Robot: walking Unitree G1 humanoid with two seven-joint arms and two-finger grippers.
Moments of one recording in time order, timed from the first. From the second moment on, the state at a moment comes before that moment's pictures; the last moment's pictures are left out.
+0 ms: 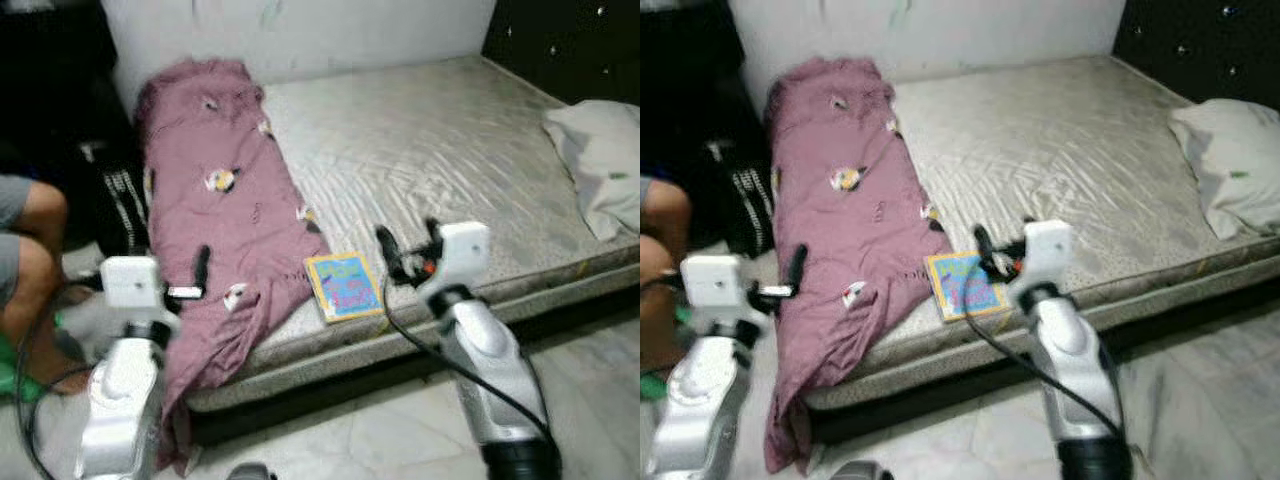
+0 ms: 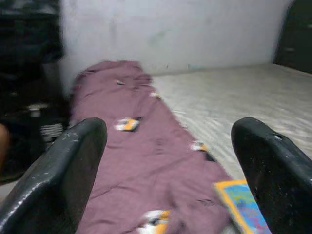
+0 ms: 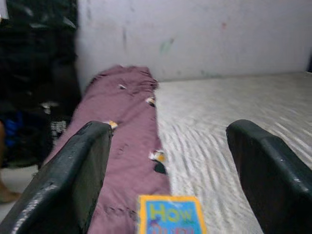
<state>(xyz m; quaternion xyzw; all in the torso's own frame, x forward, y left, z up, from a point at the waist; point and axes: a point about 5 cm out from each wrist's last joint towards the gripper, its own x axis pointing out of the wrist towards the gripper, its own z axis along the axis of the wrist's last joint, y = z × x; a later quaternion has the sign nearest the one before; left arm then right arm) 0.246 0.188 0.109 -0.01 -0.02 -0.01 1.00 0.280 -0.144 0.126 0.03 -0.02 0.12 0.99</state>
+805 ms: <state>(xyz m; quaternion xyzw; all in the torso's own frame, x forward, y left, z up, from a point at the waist) 0.250 0.173 0.113 -0.02 -0.03 -0.05 1.00 0.278 -0.155 0.119 0.01 -0.01 0.11 0.99</state>
